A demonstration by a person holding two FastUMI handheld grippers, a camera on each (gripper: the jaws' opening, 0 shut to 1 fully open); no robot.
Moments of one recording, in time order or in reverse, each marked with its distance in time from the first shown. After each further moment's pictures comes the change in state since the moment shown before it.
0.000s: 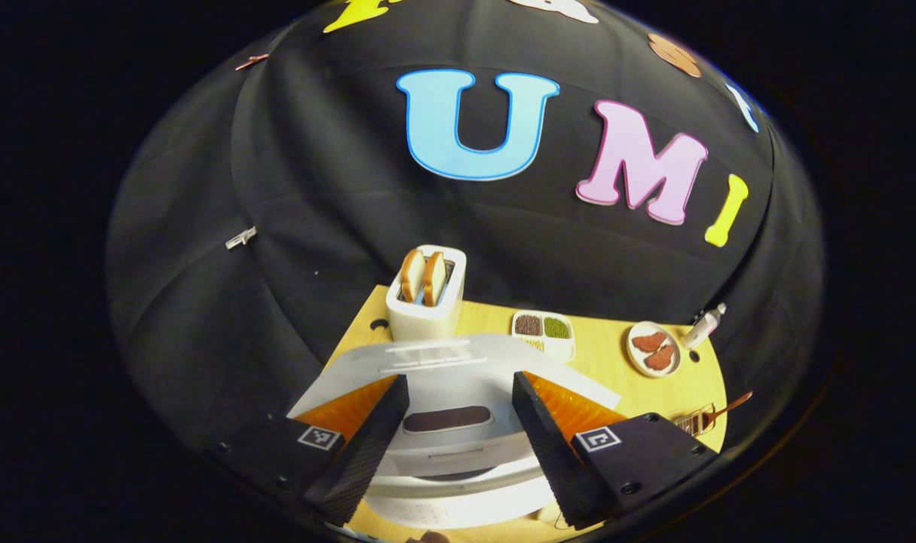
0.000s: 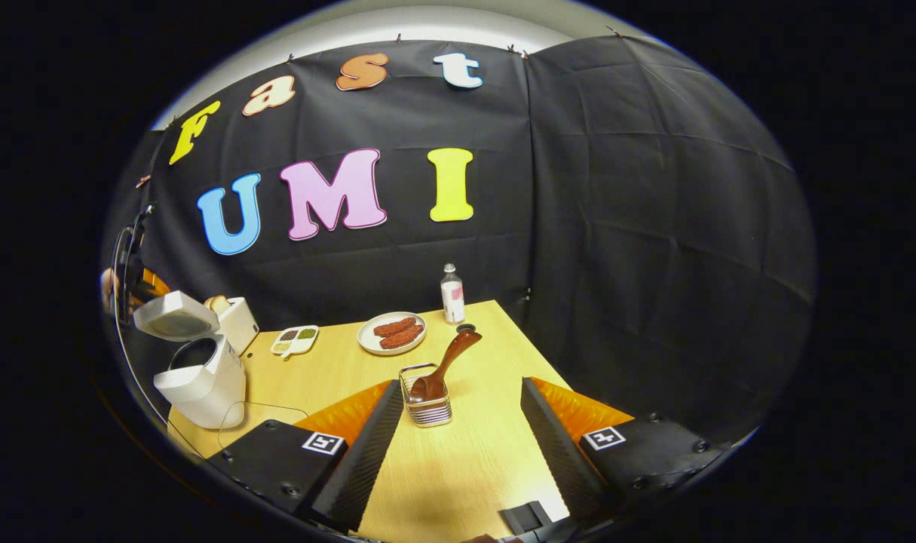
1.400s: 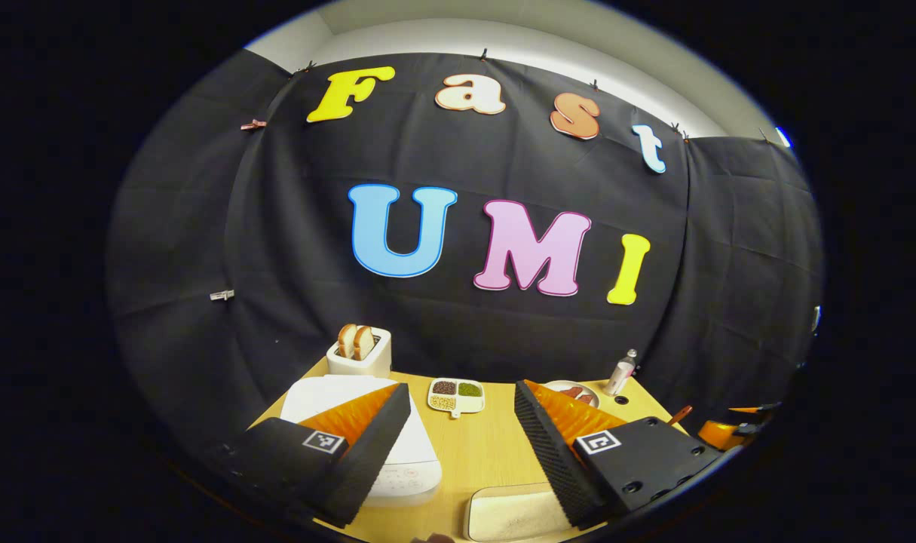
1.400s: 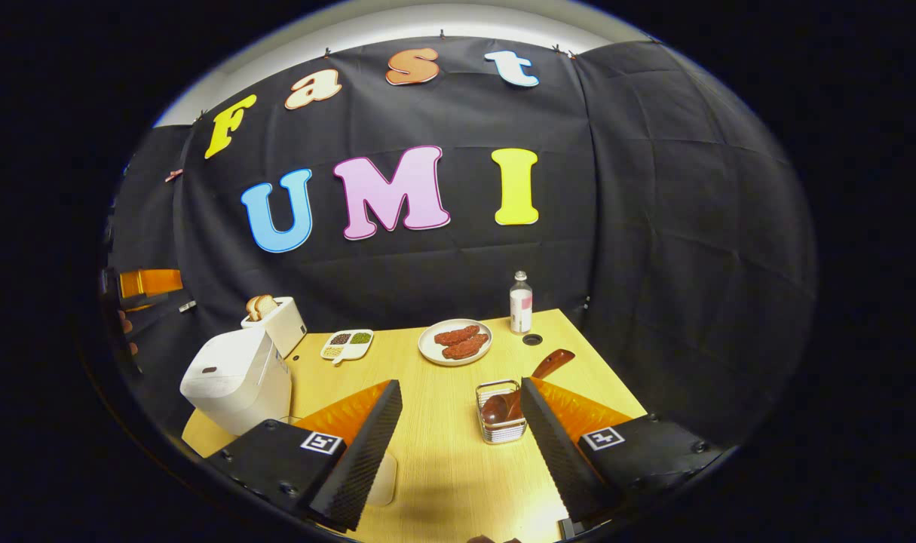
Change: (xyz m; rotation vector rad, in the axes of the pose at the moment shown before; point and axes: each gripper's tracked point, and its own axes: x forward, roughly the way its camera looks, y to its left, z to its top) left arm -0.162 -0.138 -0.004 0.013 -0.488 -0.207; right arm 0.031 0.102 0.023 -0.047 -0.021 0.159
